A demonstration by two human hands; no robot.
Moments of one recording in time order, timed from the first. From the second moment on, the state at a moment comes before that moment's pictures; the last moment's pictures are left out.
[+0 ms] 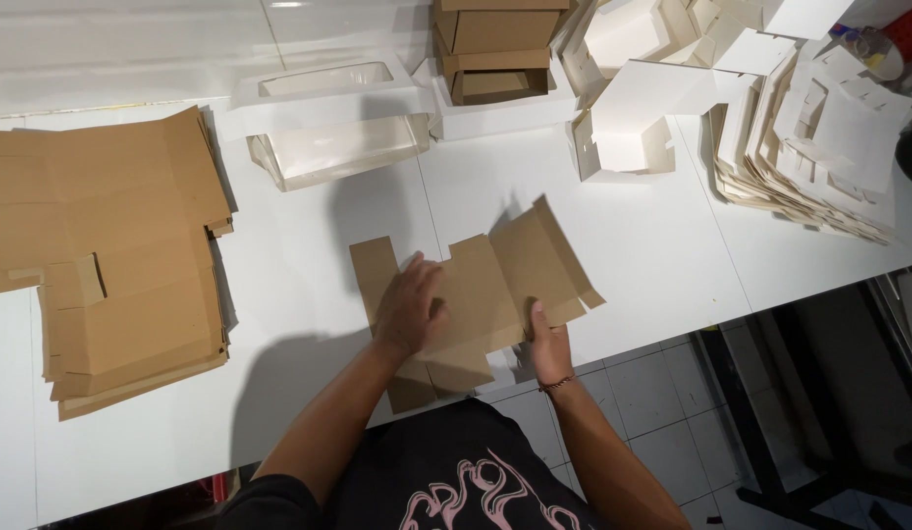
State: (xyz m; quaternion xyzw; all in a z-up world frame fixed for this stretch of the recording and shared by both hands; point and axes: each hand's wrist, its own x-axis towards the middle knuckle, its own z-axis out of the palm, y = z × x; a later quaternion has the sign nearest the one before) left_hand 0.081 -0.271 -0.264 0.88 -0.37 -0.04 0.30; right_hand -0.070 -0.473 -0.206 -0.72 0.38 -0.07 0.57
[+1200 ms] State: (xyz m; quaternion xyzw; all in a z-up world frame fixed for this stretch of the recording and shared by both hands) left_hand 0.082 -0.158 -0.285 0.91 -0.37 -0.19 0.05; right_hand 0.020 -0.398 -0.220 -0.99 -0.07 0.14 0.07
